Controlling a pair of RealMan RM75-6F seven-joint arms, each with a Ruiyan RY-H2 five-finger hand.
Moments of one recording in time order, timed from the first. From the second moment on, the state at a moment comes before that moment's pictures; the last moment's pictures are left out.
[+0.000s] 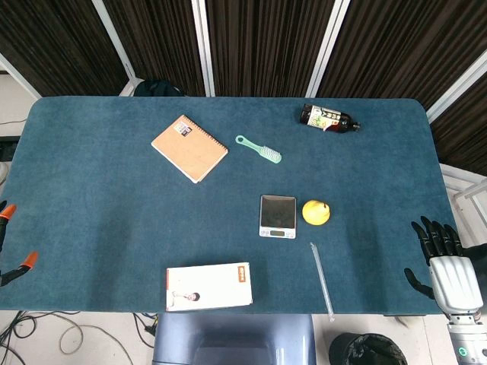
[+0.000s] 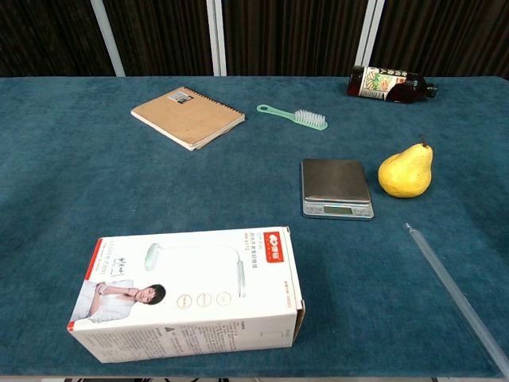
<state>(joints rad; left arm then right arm) -0.04 -1.17 -0.08 -1.55 1.53 1.63 0.03 0.06 -1.14 0.04 -1.61 -1.57 1.53 -0.07</state>
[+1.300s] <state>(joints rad) -0.02 -1.17 -0.09 -1.56 1.54 1.67 0.04 0.13 -1.07 -0.01 -1.64 -1.68 1.42 0.07</state>
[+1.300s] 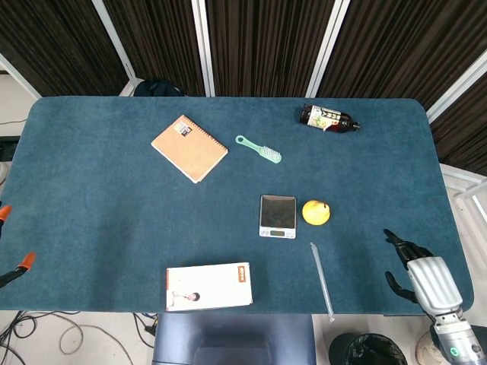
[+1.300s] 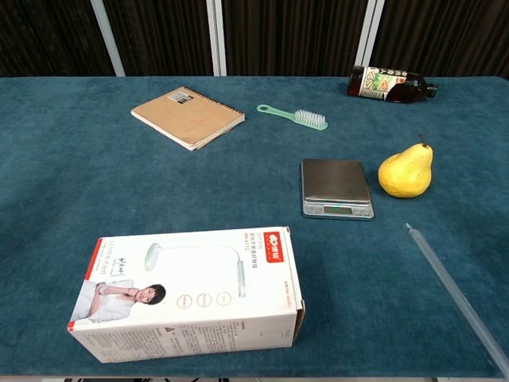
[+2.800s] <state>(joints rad) -0.03 -1.19 -0.09 -1.55 1.53 1.65 0.08 0.67 -1.19 0.07 -1.92 -1.06 0.80 -0.67</state>
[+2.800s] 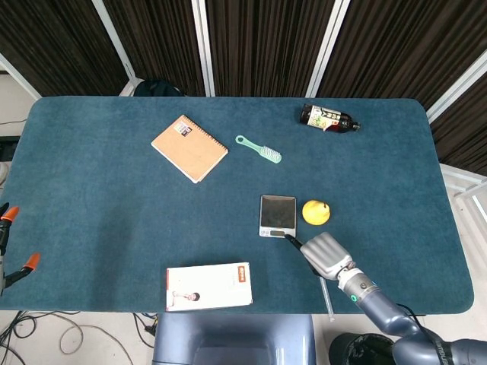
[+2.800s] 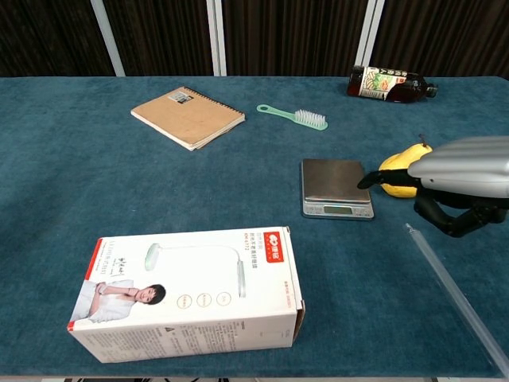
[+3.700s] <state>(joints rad) -0.03 -1.20 -0.09 -1.55 1.52 1.64 0.08 0.93 -1.42 0.06 -1.88 -0.64 0.94 -0.90</state>
